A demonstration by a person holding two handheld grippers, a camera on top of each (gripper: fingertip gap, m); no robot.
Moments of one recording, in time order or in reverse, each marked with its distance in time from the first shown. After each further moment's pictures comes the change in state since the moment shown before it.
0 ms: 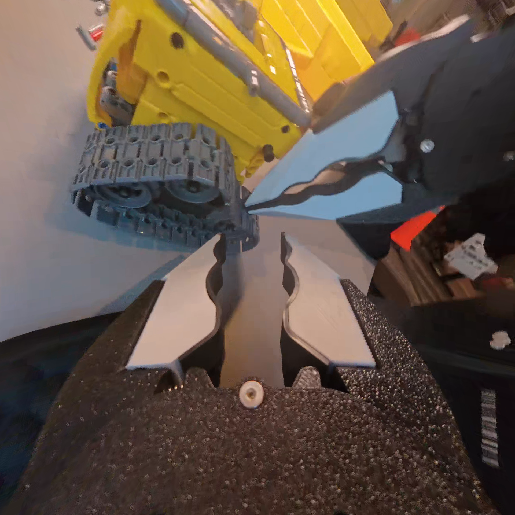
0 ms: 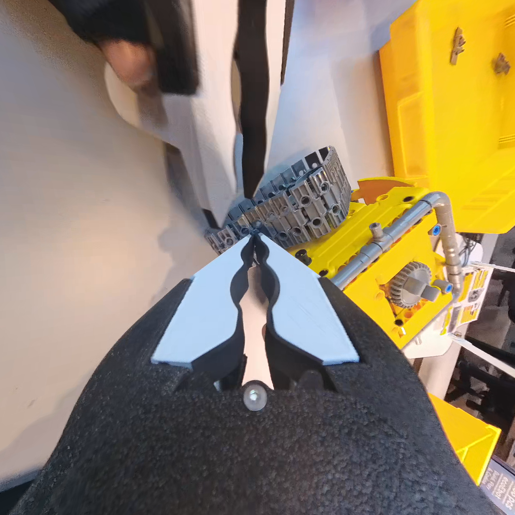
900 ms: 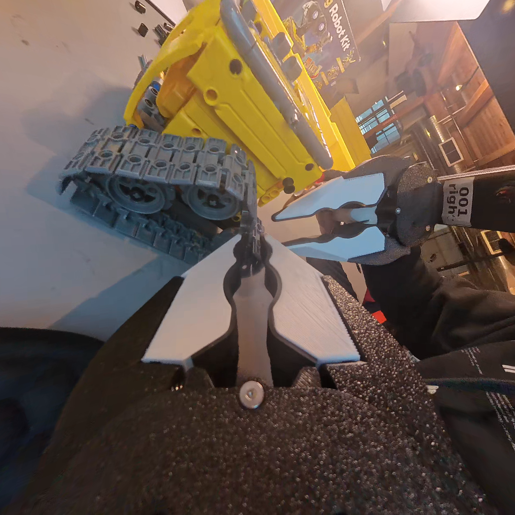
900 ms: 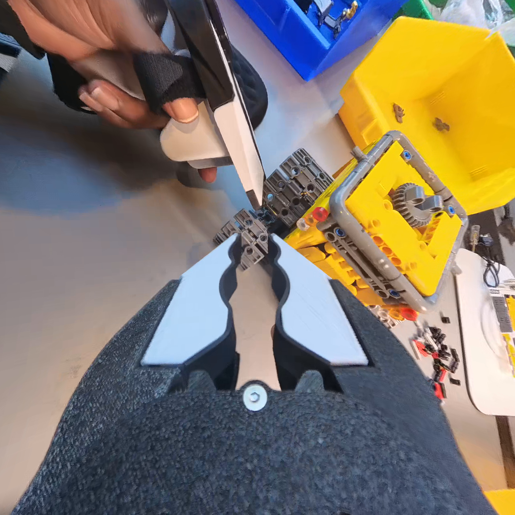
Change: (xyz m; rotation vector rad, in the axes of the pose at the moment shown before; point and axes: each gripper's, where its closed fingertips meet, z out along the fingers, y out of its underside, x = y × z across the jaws) left arm -0.008 -0.022 0.027 0.282 -0.023 -0.300; right arm 0.002 0.027 -0.018 0.436 -0.016 0.103
